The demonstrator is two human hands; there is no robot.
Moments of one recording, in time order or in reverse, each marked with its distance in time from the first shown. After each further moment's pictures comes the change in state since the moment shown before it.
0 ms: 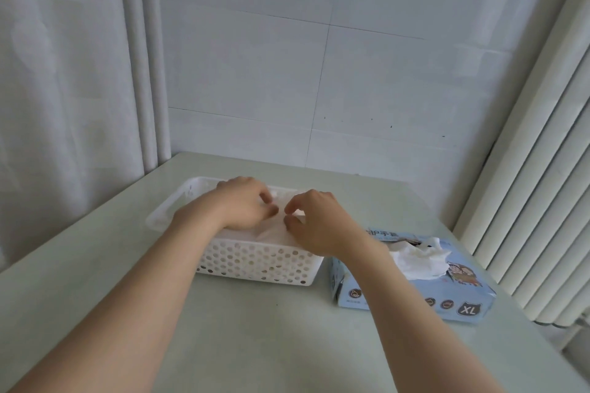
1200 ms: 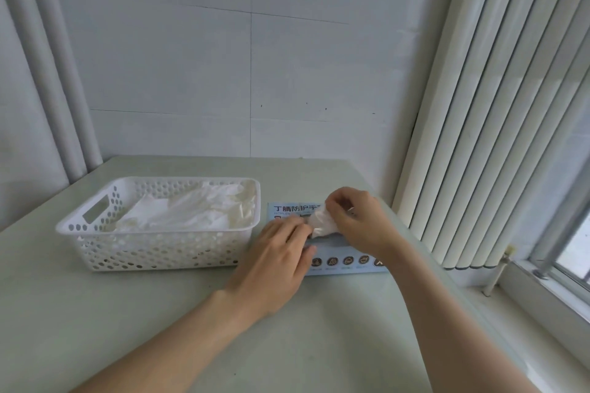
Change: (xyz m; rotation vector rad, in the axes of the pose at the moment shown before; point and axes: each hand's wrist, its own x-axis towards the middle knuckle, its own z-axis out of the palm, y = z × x) left_hand -0.038 0.112 0.159 -0.028 0.468 0.640; right_hand -0.116 0.129 -0.041 0.296 0.322 0.248
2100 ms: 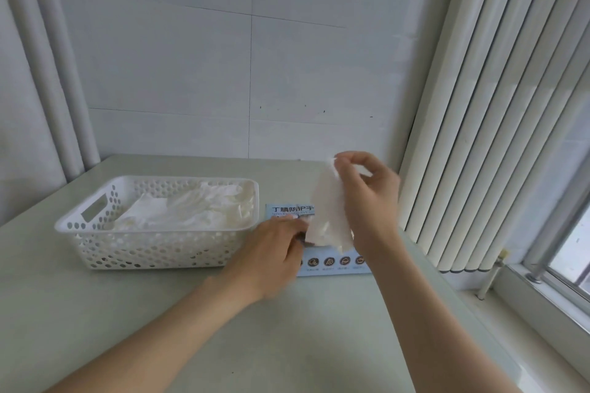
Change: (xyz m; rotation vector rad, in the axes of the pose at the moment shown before) left_hand 0.015 0.011 -0.037 -0.281 -0.134 -0.179; right_hand -0.012 -0.064 -0.008 0.774 0.437 0.097
